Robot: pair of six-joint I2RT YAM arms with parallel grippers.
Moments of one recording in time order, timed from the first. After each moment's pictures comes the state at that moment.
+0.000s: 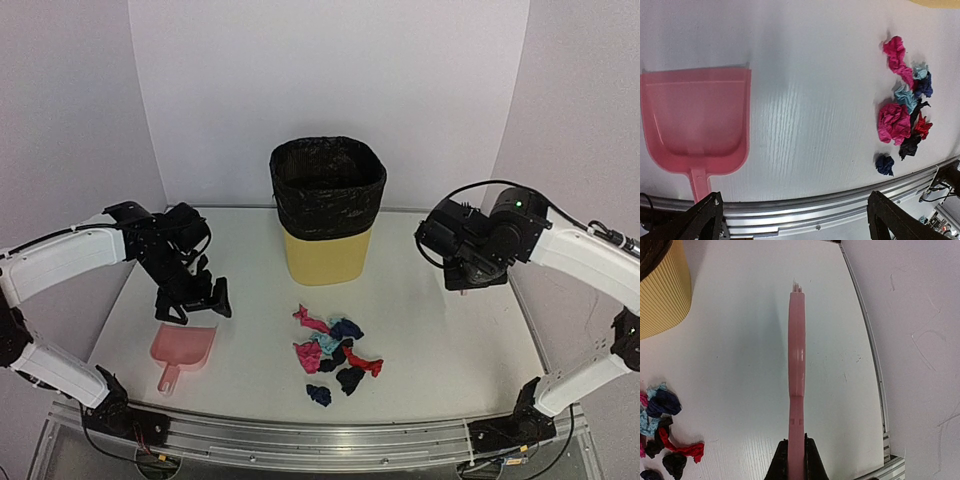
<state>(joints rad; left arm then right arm) -0.67 1.34 1.13 -1.07 0.15 -0.75 0.95 1.38 1.40 -1.42 0.71 0.94</state>
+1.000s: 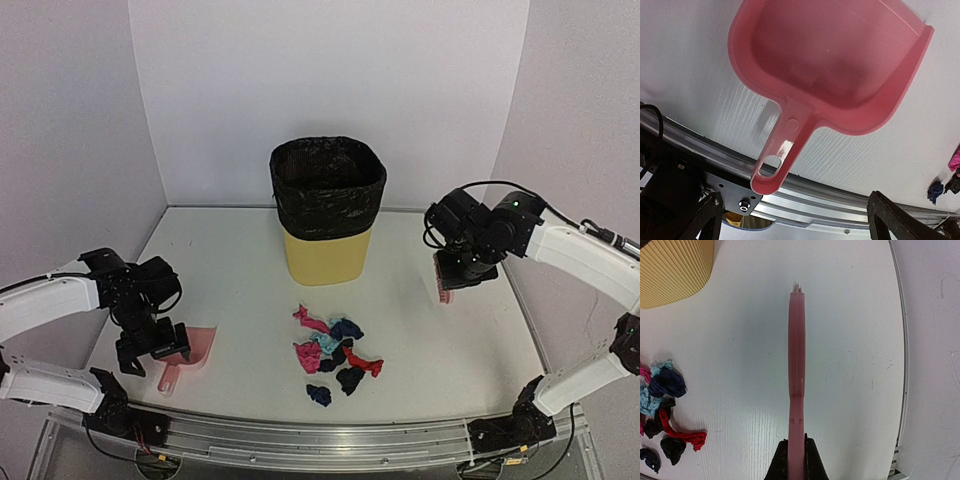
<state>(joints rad) -0.67 1.09 0.78 -1.25 0.08 -1.12 0.76 1.38 1.31 -1.18 0.46 0.58</state>
